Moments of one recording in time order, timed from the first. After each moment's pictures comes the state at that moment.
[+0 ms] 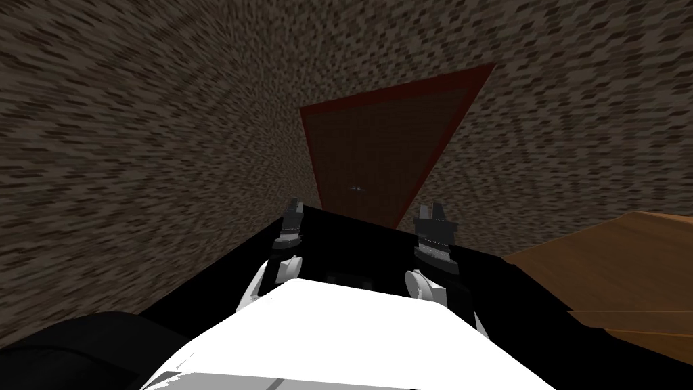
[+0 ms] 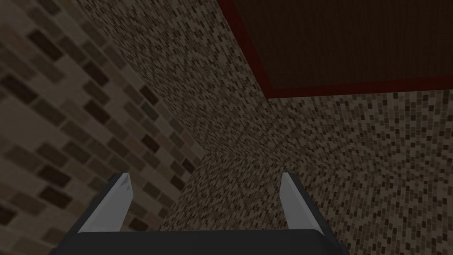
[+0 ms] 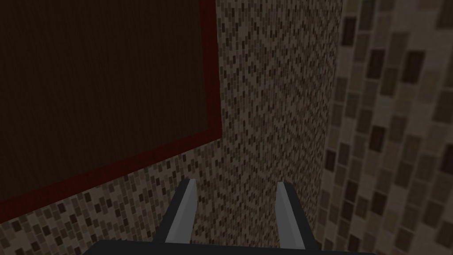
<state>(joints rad) 0.52 0.03 0.04 -2.22 -0.07 -0.54 -0.15</state>
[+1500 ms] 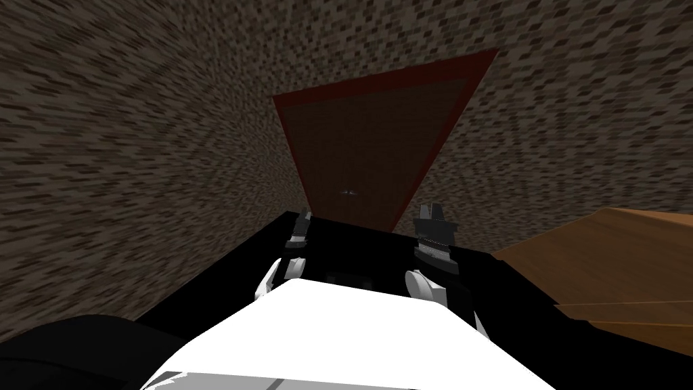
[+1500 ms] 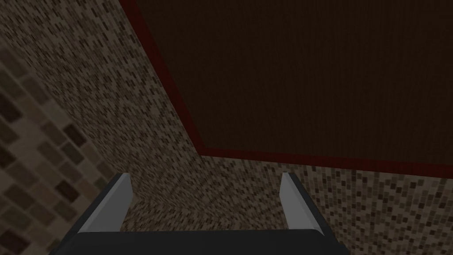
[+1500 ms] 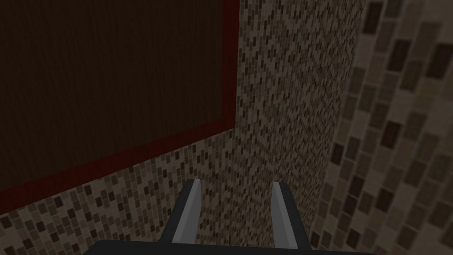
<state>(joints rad) 0.42 0.11 0.04 -1.88 -0.03 -0.61 -0.06</state>
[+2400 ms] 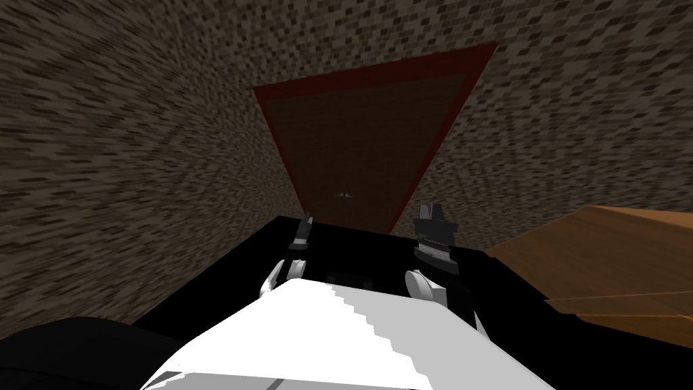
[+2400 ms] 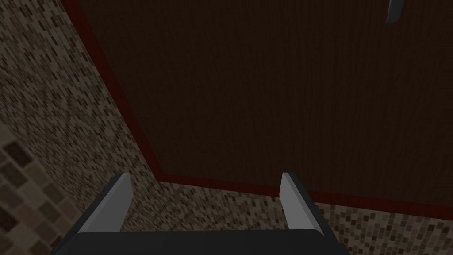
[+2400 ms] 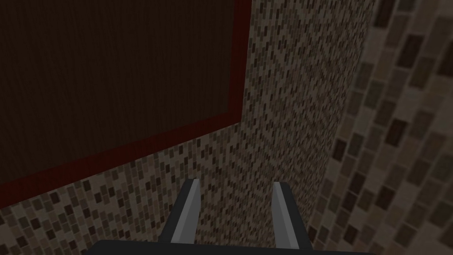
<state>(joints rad) 0.36 0.14 0.05 -1.68 -0.01 -0.65 -0.01</state>
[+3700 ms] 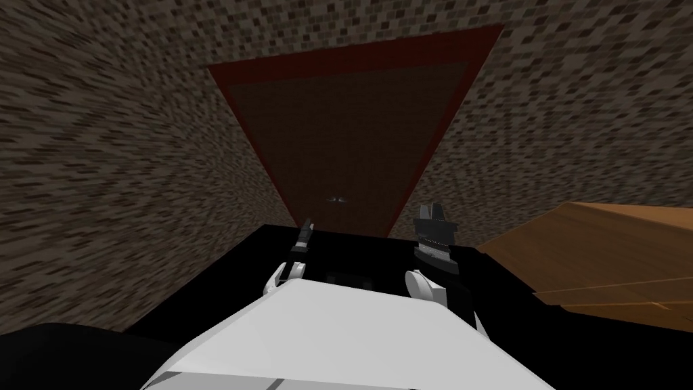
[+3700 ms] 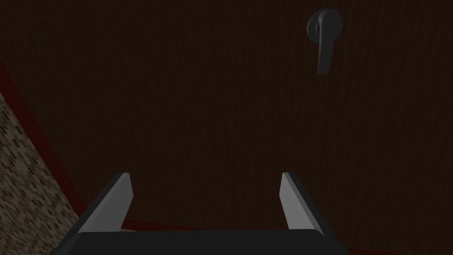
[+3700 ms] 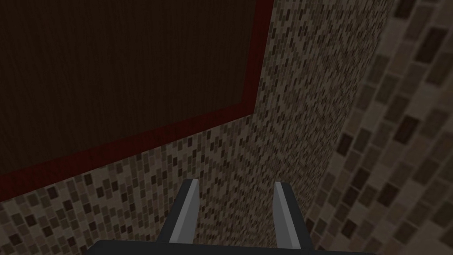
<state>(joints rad) 0.27 0.18 0.05 -1.39 0.03 -0.70 0.06</state>
